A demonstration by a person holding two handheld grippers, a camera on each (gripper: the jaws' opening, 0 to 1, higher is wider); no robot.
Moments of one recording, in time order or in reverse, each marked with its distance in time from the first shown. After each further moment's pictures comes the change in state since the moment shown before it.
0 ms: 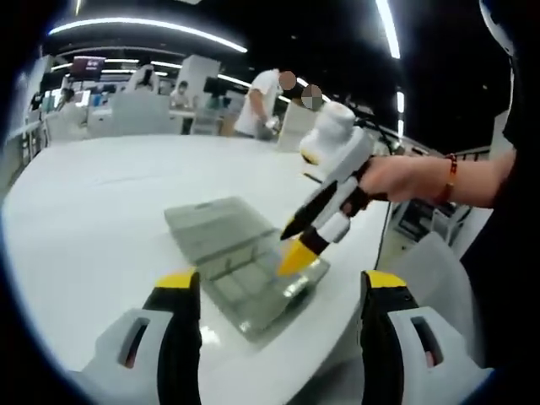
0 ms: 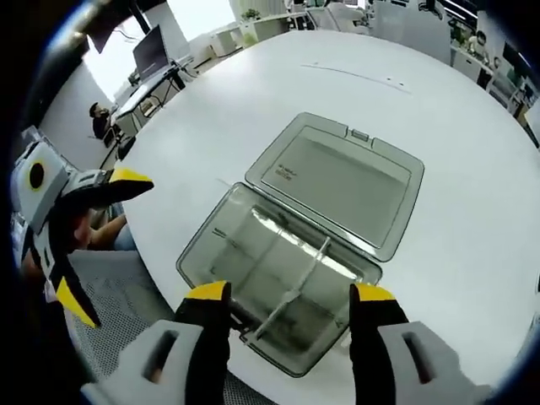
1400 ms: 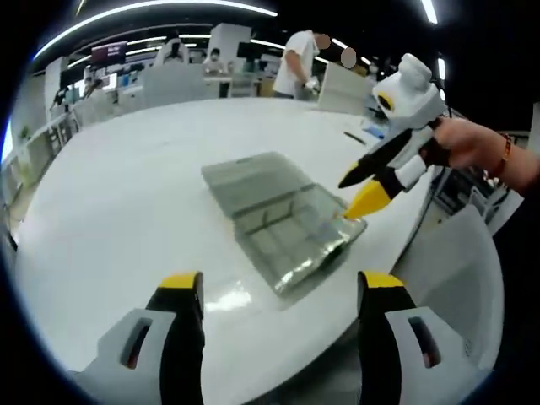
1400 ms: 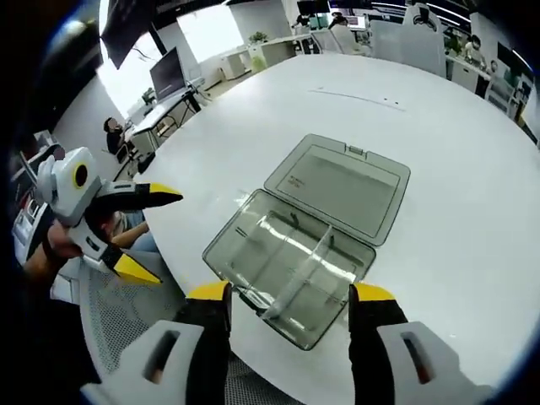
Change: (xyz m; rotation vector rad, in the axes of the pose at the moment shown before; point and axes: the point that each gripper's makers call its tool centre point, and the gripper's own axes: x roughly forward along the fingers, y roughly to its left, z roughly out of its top) left arm -0.010 0.022 -0.039 0.004 0.219 0.218; right arm -0.033 0.007 -0.010 0.010 -0.126 0.054
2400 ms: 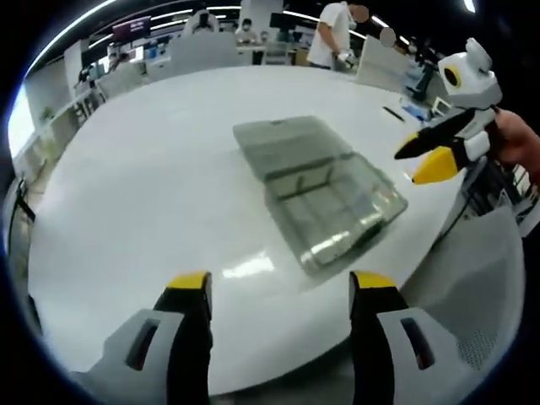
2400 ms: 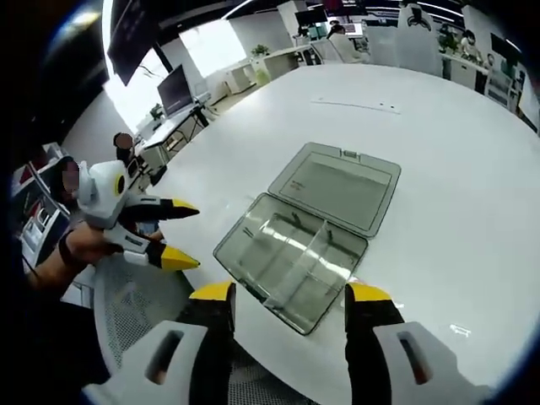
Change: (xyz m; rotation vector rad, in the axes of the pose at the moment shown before) left arm 0.009 0.032 -0.033 -0.093 0.169 0.192; right arm -0.019 -0.002 -0.005 0.035 -0.067 0.062
